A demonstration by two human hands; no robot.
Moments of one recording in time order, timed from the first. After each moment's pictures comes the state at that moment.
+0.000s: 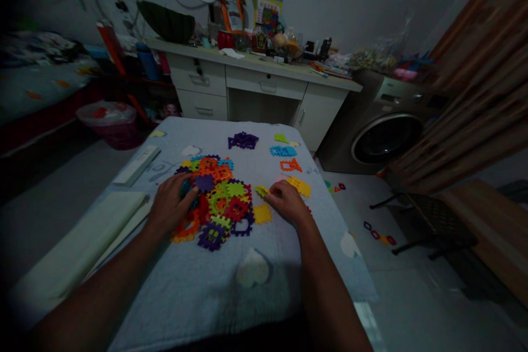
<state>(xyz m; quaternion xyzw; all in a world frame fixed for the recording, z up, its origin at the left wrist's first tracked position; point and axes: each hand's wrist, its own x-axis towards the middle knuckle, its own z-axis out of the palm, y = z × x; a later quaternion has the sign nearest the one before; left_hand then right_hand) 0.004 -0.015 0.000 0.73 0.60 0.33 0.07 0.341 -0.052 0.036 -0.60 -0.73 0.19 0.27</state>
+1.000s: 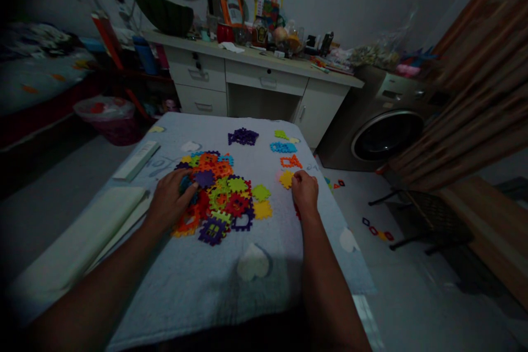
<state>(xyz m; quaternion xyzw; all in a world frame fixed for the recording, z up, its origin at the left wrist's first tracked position) 0.004 -0.017 0.002 0.73 0.59 0.34 0.07 0.378 -0.040 0.025 -0.75 -0.57 0.02 0.32</state>
